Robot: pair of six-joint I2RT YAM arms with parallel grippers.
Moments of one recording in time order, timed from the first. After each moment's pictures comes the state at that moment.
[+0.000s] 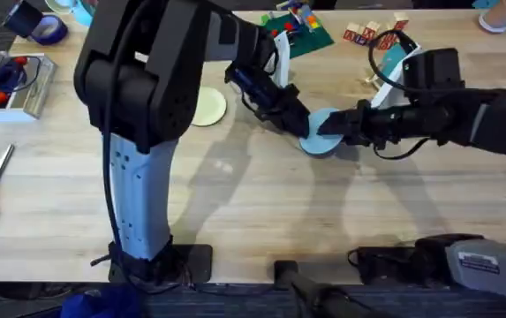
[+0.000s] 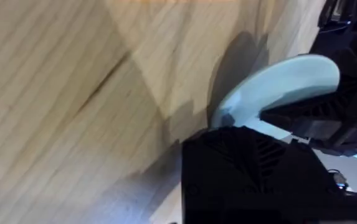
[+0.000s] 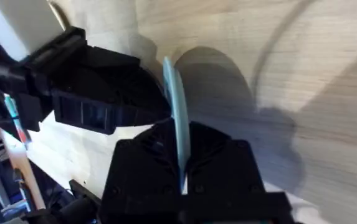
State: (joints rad) left arm -0.42 2.23 1.52 -0.93 0.94 0.12; right arm 0.11 1.41 0.64 -0.34 -0.59 0.48
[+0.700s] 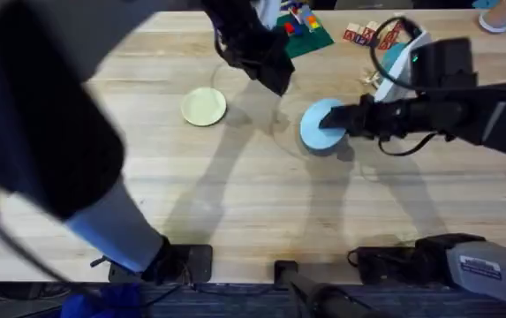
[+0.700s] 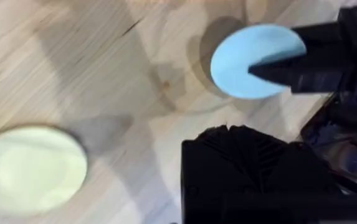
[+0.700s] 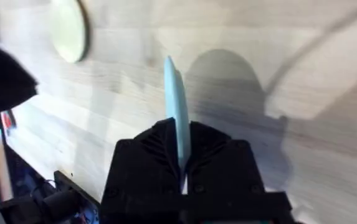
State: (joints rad) left arm -0.39 1.87 1.71 -1.25 0.51 0.18; right arm 0.12 1.34 0.68 -0.38 -0.58 0.37
